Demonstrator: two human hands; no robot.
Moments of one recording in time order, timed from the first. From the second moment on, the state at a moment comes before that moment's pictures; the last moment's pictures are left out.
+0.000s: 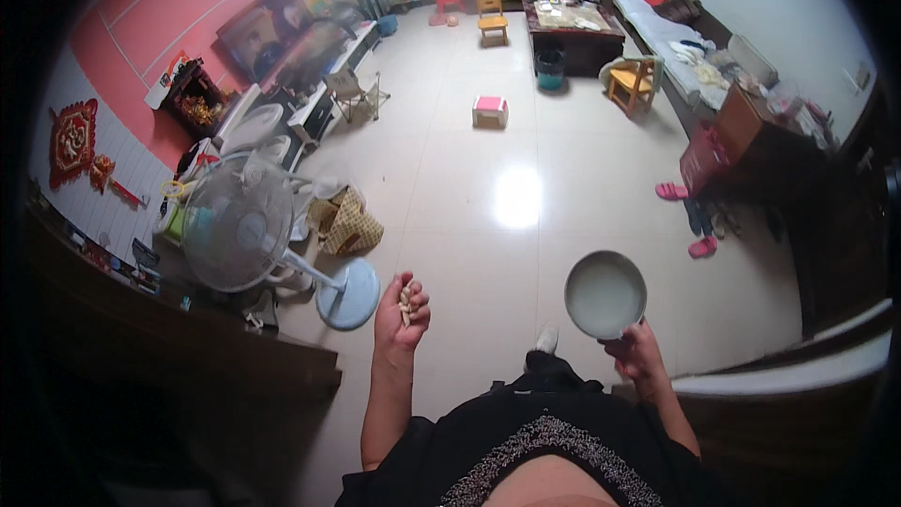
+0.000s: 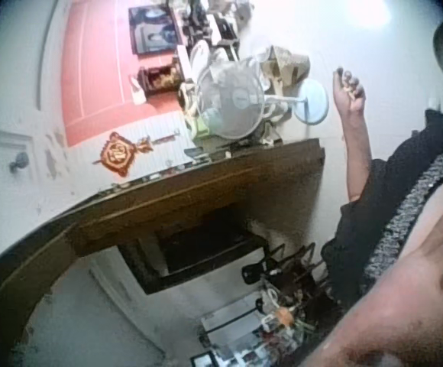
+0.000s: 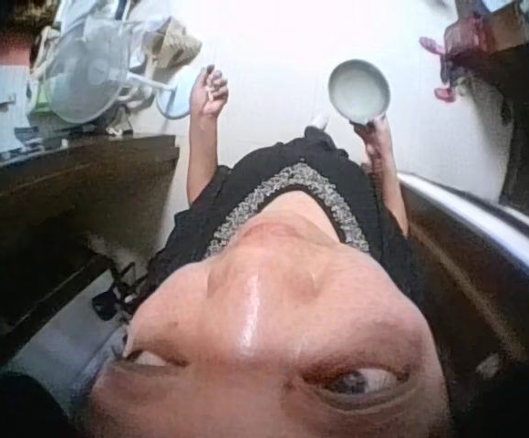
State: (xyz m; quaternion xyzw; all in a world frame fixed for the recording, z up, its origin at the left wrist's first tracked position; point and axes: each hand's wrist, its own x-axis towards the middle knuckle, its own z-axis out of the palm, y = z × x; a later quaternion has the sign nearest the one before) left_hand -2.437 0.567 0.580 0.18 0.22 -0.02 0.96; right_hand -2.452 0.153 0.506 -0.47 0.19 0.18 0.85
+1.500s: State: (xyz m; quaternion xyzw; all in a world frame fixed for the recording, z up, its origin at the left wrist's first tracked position) left_hand -1.226 0.345 0.516 0.18 0.37 0.02 0.91; right_hand -1.136 -0.112 0.430 -0.48 0.26 0.20 0.82
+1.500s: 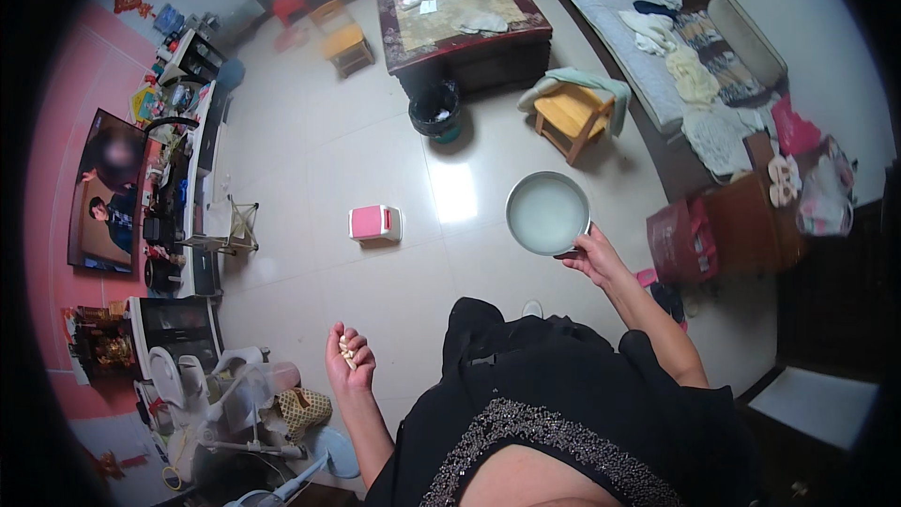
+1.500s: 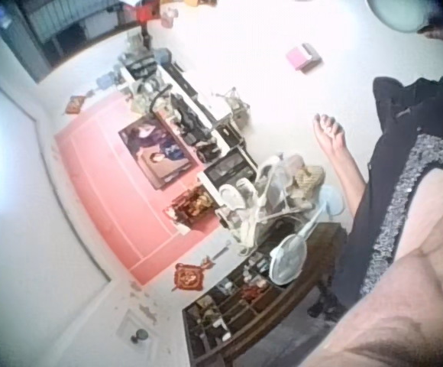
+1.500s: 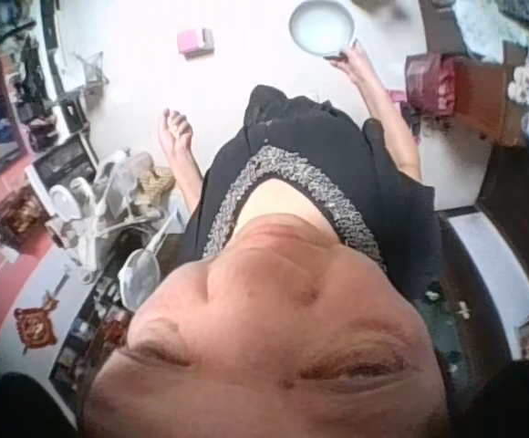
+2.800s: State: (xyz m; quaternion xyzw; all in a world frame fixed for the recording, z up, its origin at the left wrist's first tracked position) left_hand -0.610 0.323 0.523 0.03 0.61 0.26 0.75; right_hand -0.144 0.052 0.131 -0.46 0.35 0.35 0.74
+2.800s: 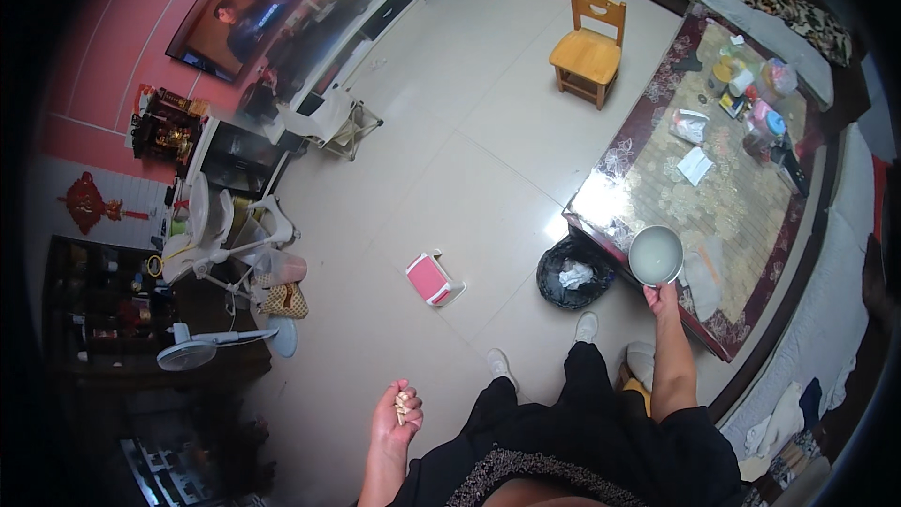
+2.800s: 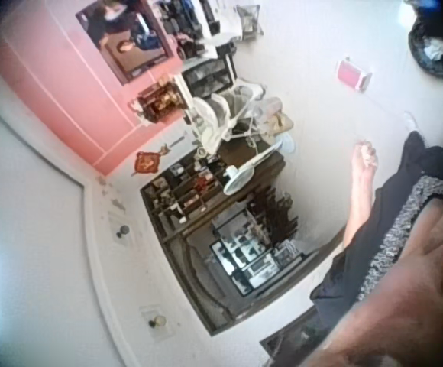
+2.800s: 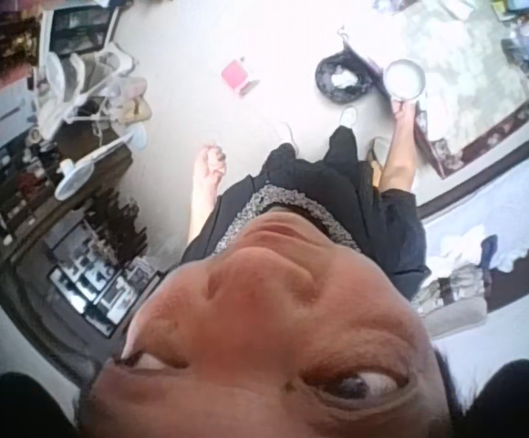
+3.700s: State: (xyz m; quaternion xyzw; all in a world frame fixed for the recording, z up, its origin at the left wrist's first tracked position) left_hand -0.495 0.306 0.486 0.05 0.64 0.14 0.76; right_hand -0.093 0.031 0.052 -0.65 0.32 0.25 0.64
